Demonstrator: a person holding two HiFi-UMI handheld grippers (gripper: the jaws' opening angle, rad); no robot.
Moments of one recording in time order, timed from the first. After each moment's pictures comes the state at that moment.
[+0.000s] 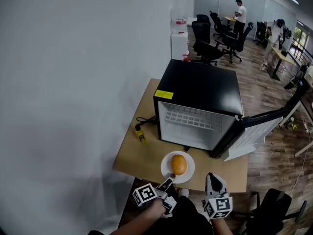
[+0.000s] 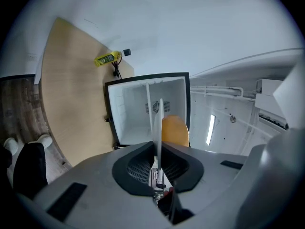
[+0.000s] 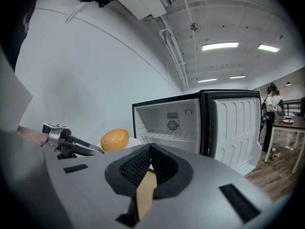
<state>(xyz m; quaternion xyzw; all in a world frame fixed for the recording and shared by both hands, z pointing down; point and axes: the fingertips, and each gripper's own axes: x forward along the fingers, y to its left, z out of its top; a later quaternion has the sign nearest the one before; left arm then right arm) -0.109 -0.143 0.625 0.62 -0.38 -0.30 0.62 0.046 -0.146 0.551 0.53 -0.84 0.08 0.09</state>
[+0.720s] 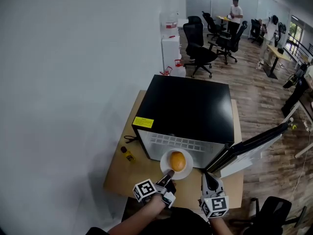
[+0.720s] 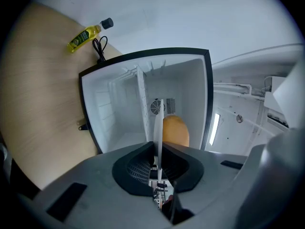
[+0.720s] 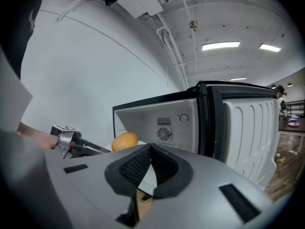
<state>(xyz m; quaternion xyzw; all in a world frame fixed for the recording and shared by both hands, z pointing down) -0.068 -0.289 0.621 0.62 -0.37 -0.28 0.63 0.073 -0.269 0.534 0.53 -0.84 0.07 0.07</state>
